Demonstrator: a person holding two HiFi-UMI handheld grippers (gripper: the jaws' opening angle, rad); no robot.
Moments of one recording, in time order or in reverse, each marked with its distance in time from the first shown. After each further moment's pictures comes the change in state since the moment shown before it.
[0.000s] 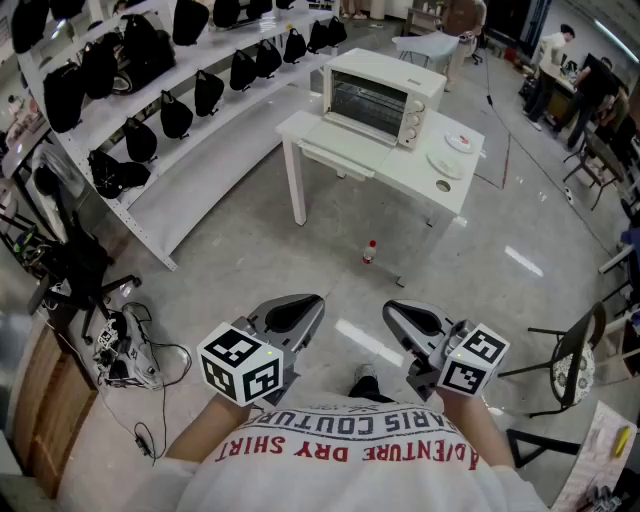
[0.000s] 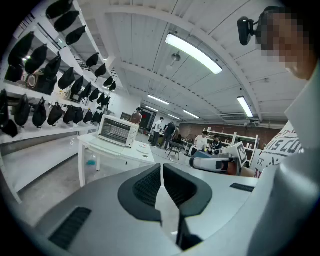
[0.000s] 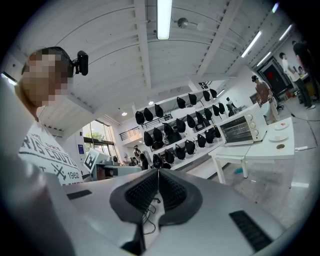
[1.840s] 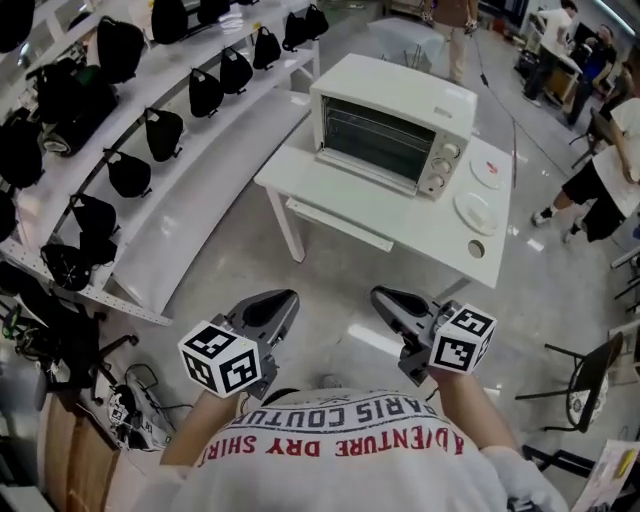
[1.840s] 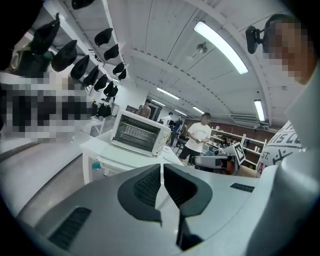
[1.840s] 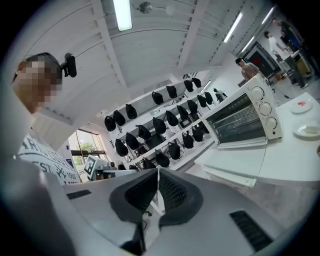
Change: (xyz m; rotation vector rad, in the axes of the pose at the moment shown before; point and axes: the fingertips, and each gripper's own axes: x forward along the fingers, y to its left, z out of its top) left arm 0.177 0.302 0.107 -0.063 0.083 0.006; right arm 0.235 -0.269 0.078 0.165 0.010 -0.054
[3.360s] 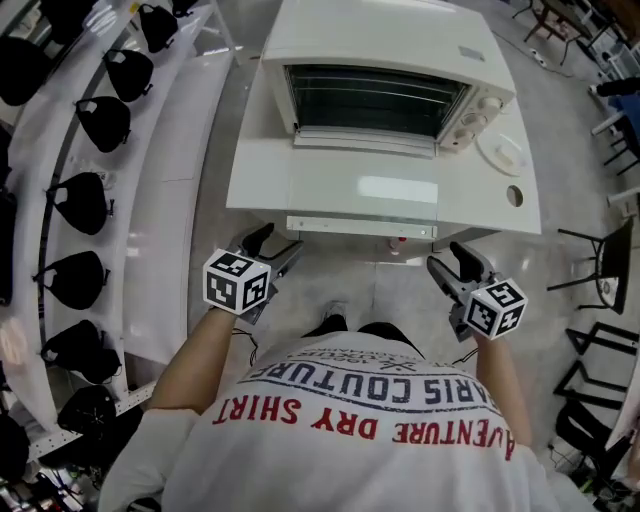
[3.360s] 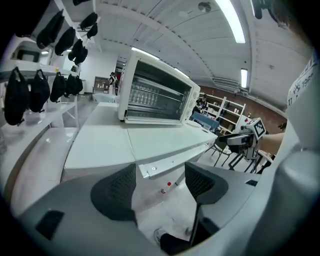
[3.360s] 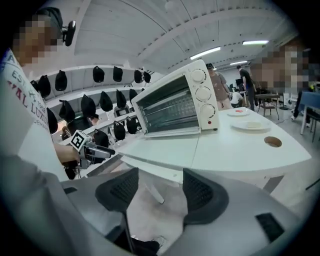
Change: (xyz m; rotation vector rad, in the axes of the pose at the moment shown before) left arm 0.207 0.286 -0.012 0.268 0.421 -0.234; right arm 0.032 -0.216 -0.061 0.038 0.036 -0.796
